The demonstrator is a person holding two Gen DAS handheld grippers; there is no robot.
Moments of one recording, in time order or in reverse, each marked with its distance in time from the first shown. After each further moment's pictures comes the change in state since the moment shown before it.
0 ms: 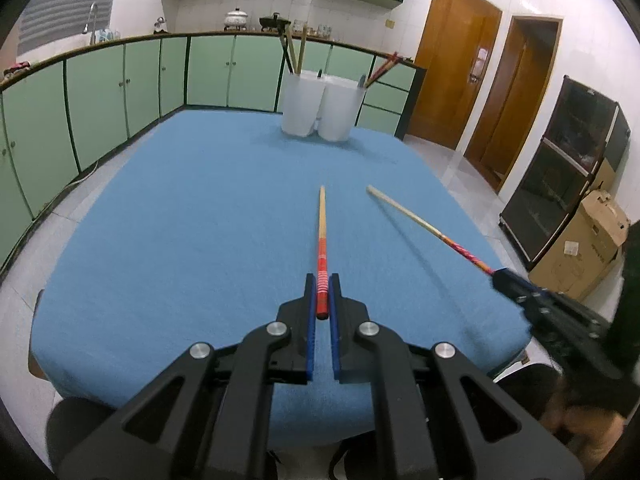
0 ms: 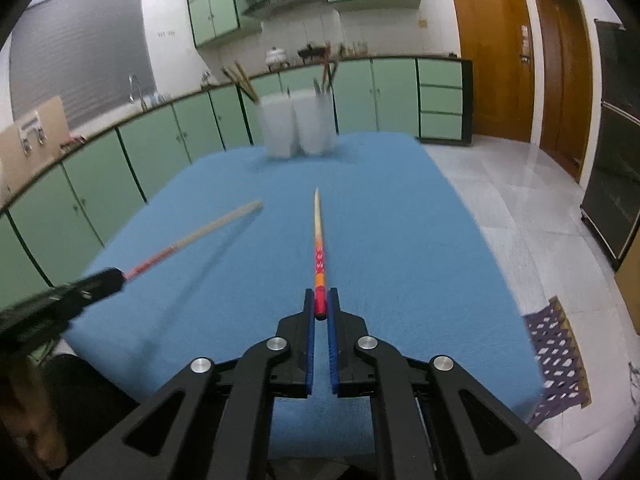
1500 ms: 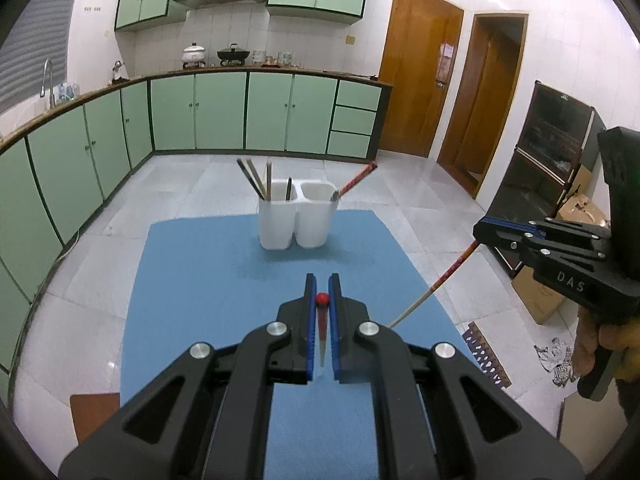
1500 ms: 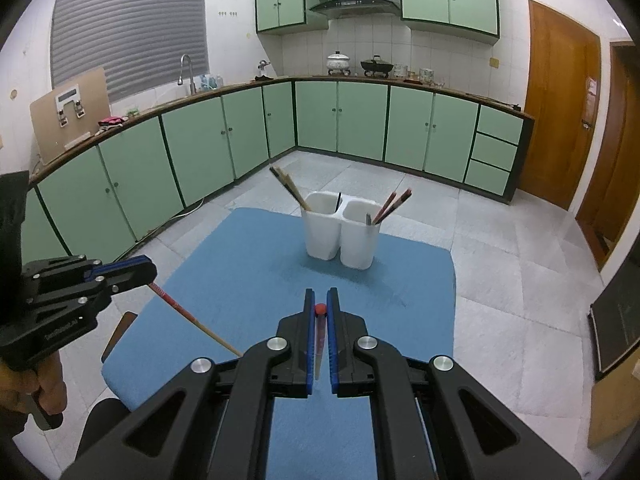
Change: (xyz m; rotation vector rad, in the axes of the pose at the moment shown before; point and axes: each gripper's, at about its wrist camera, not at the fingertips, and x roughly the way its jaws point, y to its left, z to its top) left arm -0.021 -0.009 0.198 0.145 -0.028 -0.072; right arm 0.002 0.047 0.233 -0.250 0.068 0.082
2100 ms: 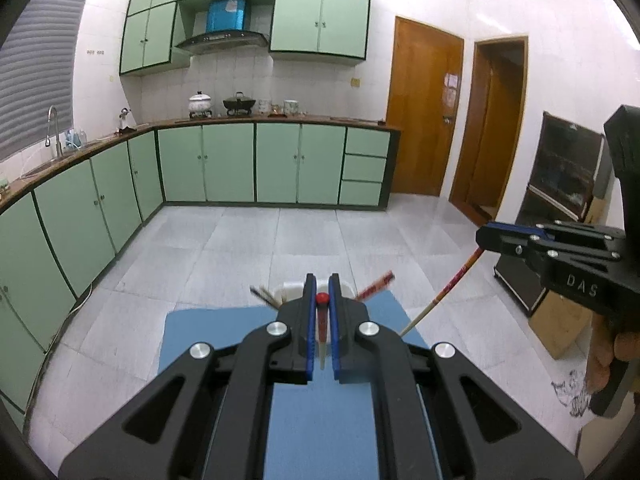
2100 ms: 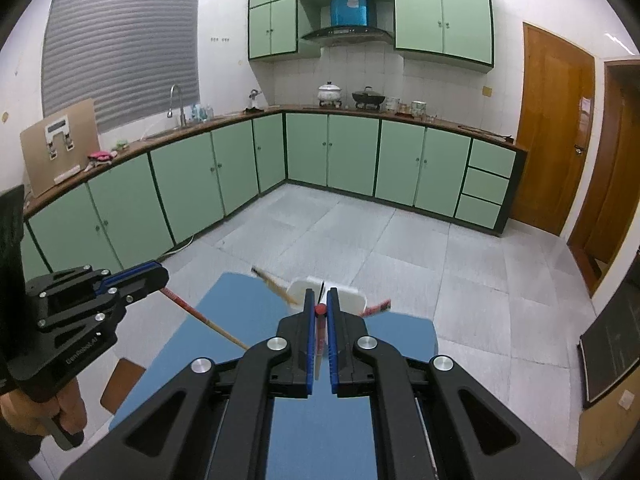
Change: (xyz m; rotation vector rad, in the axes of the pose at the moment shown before) left arm 0.004 -0.003 0.126 0.027 -0.154 0.052; right arm 0.001 -0.018 0.134 0.006 -0.087 -0.030
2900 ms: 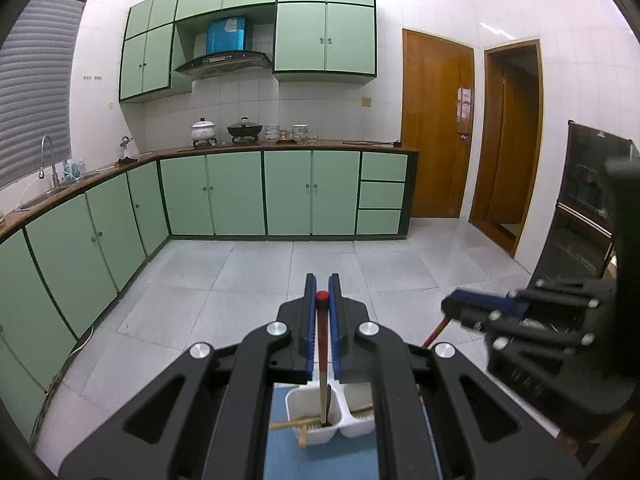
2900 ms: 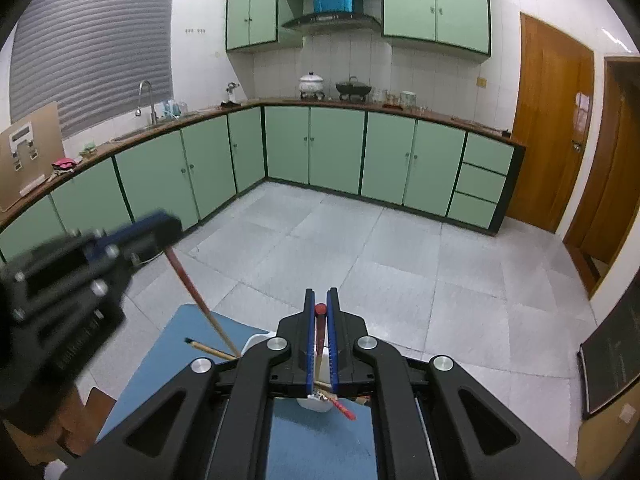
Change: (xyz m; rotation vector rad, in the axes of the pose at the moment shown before) left arm 0.148 0.005 0.080 0.046 -0.082 0.056; right arm 0.166 -0.036 0.056 0.025 0.051 -0.049
